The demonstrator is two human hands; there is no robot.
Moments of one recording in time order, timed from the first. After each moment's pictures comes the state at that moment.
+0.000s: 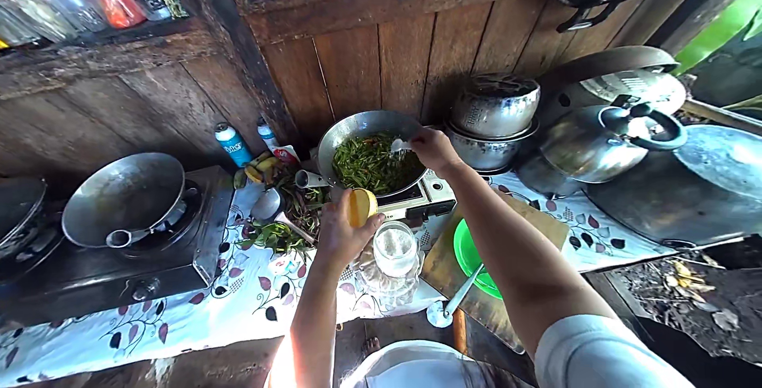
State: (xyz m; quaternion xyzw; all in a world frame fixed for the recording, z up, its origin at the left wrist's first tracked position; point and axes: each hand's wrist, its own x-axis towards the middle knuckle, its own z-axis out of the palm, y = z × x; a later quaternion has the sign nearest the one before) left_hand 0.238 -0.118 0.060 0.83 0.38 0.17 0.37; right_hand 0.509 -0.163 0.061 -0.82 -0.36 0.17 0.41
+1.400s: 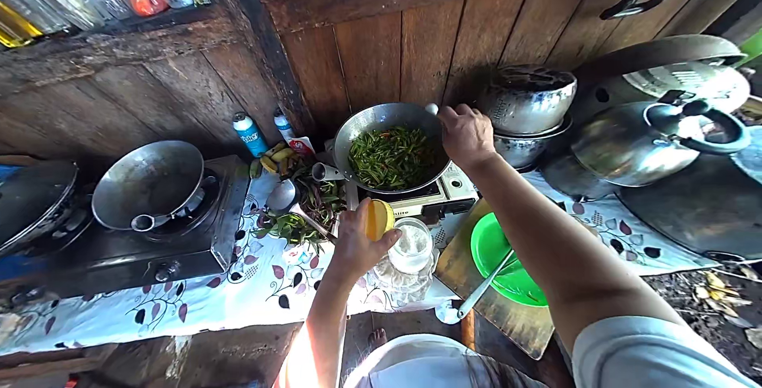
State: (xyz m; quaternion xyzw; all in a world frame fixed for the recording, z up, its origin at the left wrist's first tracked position) left_hand 0.221 -0.126 0.050 0.84 0.36 0.13 0.38; right_hand 0.496 -0.170 0.086 -0.86 -0.47 -0.07 0.17
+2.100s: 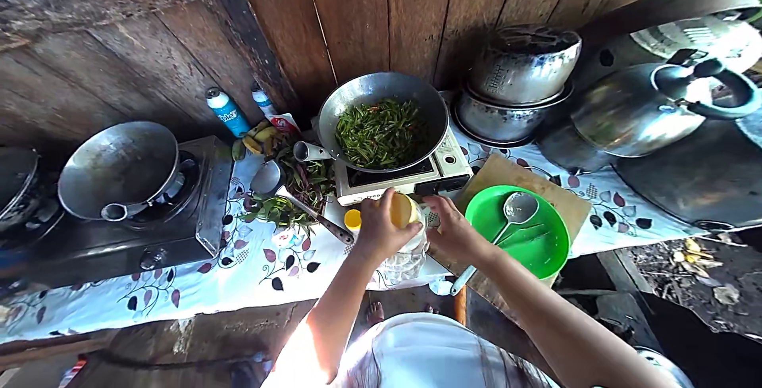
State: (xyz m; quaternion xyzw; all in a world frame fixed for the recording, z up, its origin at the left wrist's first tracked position) left_hand 0.265 -0.149 0.005 0.85 0.35 0.04 0.39; right_hand 0.397 -0.278 -0.029 -0.76 -0.46 0.30 0.35
